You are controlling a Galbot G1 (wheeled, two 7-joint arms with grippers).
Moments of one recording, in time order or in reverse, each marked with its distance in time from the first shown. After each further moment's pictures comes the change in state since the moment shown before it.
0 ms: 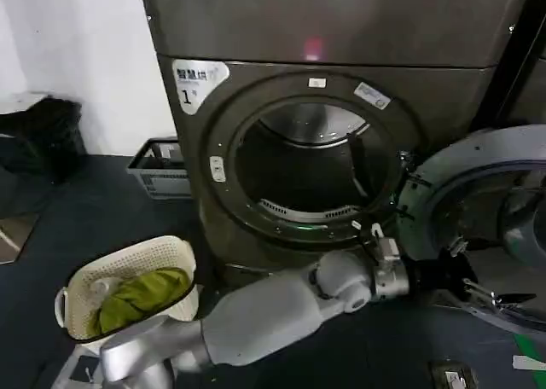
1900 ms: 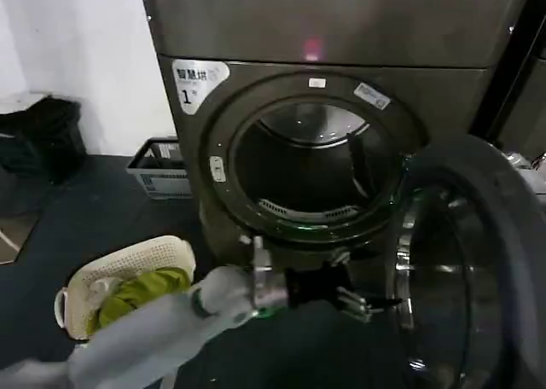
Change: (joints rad) left arm 0.128 0.472 -0.104 -0.351 -0.090 0.077 0.042; right arm 0.124 -0.032 -0.245 -0.035 -0.010 0.022 -0.111
